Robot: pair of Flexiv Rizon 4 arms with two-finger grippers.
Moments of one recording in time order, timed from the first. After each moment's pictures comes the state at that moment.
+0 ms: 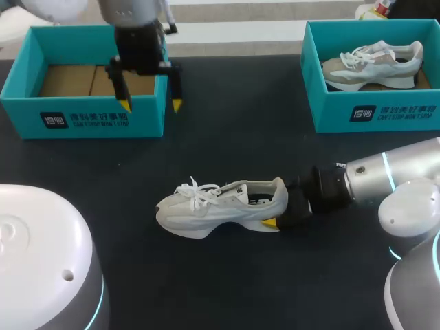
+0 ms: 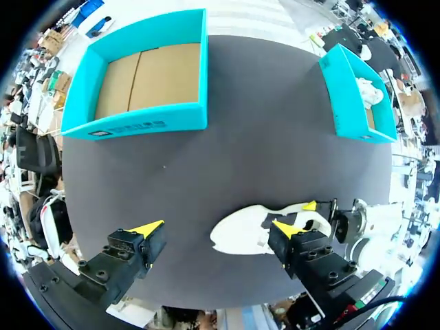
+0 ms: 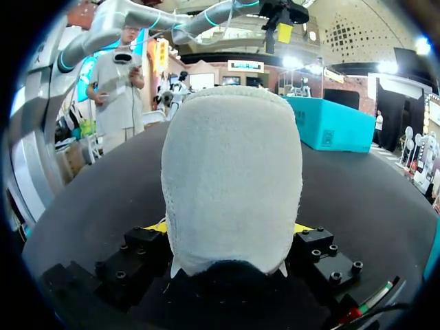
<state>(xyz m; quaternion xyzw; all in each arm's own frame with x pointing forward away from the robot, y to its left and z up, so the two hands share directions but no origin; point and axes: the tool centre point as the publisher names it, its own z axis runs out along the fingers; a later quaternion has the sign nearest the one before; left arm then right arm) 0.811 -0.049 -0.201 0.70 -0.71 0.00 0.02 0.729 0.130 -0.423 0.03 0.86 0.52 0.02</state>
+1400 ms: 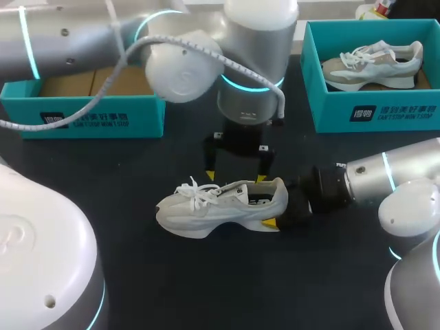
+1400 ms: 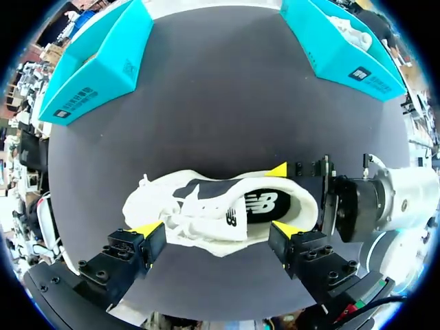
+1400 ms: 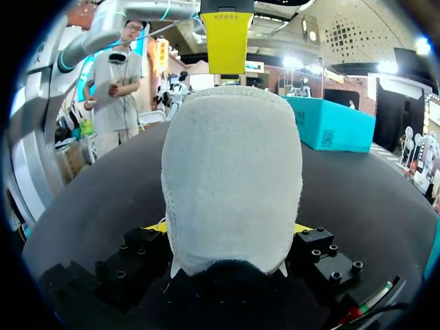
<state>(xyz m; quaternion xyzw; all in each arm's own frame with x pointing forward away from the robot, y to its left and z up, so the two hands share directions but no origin) 0.714 -0.202 -0.302 0.69 -0.72 -0.04 -0.03 0.729 0.130 -0.423 0.03 0.86 0.52 0.02</state>
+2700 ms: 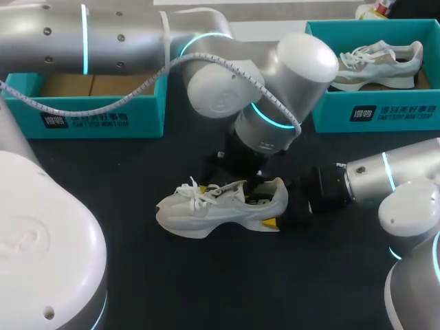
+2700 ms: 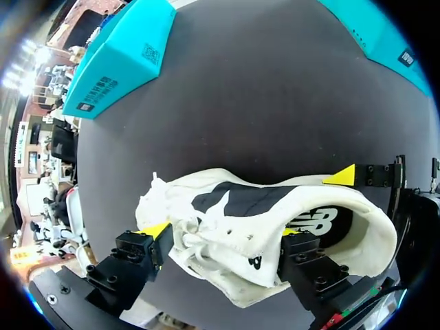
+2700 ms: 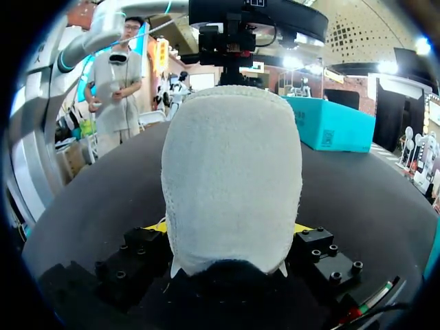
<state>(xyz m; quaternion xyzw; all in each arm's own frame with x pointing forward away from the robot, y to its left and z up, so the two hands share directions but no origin) 0.717 -0.171 -0.355 0.69 -0.70 -0.13 -0.13 0.729 0.130 -0.423 0.03 0.85 0.52 0.02</state>
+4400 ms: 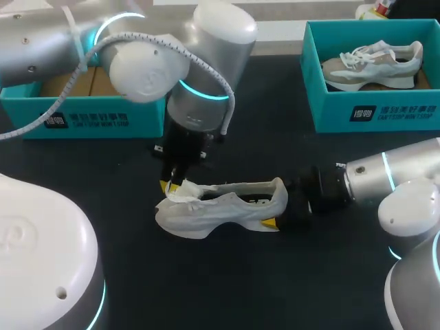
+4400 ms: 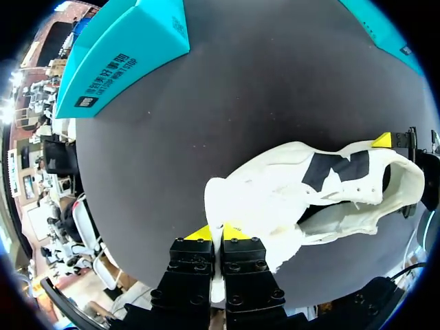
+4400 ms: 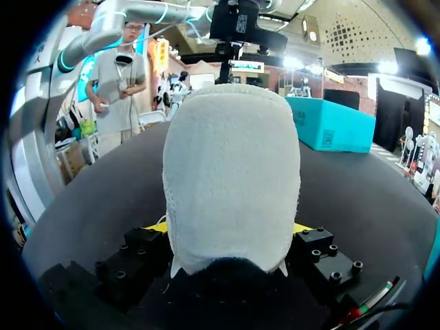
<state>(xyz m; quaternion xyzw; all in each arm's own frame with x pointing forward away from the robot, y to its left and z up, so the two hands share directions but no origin) 0.709 -0.057 -0.325 0.64 -0.74 -0.17 -0.06 0.729 0.130 -0.423 0.03 0.85 0.52 0.02</state>
